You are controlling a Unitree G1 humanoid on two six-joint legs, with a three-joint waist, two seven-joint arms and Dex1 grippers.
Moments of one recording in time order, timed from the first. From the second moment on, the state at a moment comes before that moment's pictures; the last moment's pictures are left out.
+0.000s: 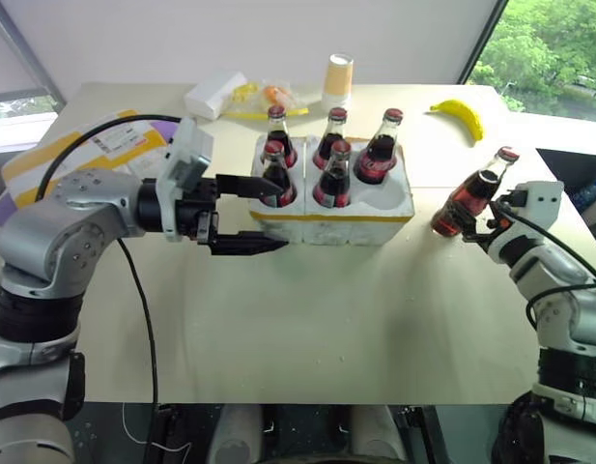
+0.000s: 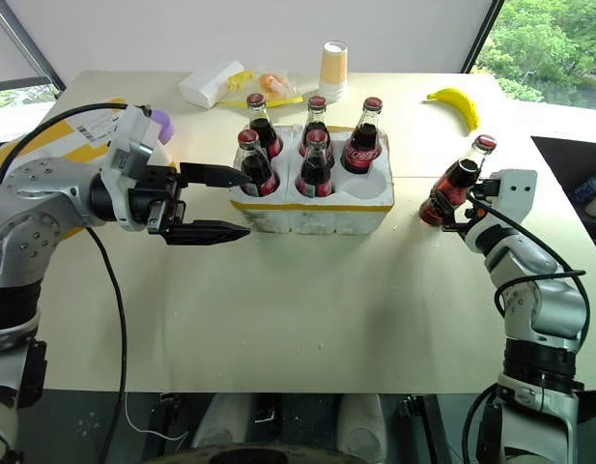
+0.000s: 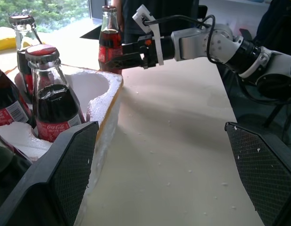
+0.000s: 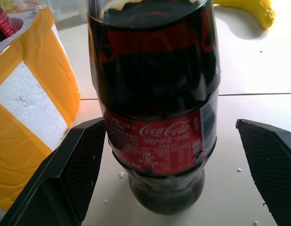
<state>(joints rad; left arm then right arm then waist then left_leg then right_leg) -0.68 0.79 0.02 -0.29 -0.78 0.80 -1.13 -0.35 -0.54 -0.39 0.01 0.47 0.61 0.32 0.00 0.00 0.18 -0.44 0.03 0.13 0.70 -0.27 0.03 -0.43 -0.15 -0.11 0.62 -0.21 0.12</state>
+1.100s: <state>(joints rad) -0.68 0.78 0.02 -0.29 -0.78 0.80 -1.11 -0.59 -0.52 -0.20 -0.28 0.67 0.78 0.38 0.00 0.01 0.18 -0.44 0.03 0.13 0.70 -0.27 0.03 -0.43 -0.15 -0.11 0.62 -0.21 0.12</state>
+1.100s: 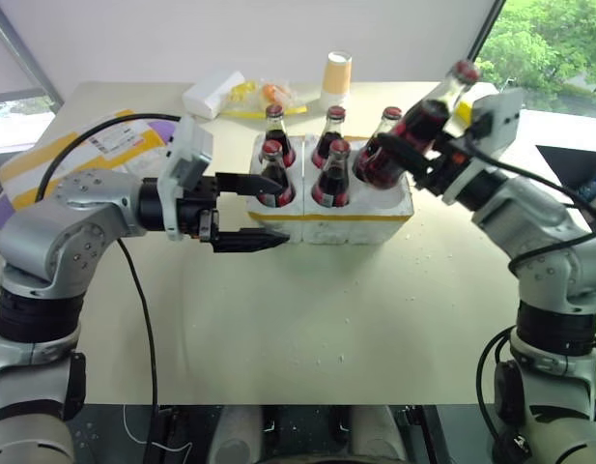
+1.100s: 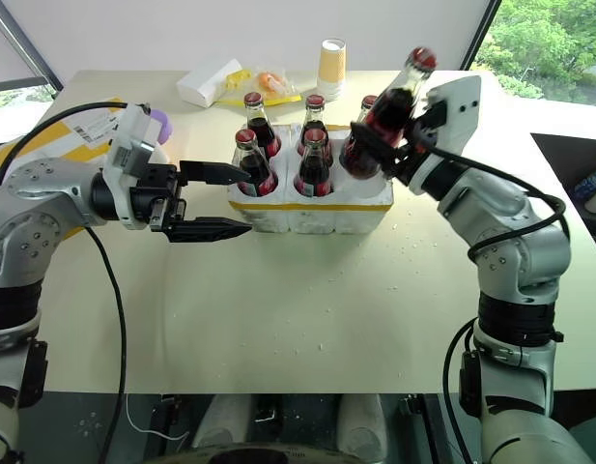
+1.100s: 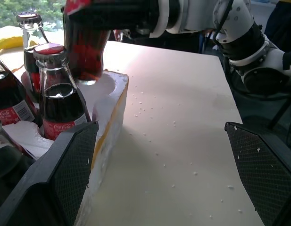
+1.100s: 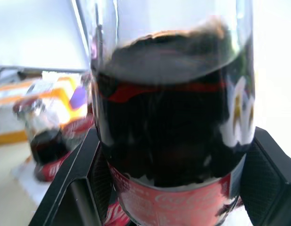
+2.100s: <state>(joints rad) -0.56 0.86 0.15 -0.34 -0.77 0.80 -1.00 -0.58 -0.61 -0.14 -0.13 0.54 0.77 0.58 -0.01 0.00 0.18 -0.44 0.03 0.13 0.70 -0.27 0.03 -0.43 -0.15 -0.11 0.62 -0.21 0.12</state>
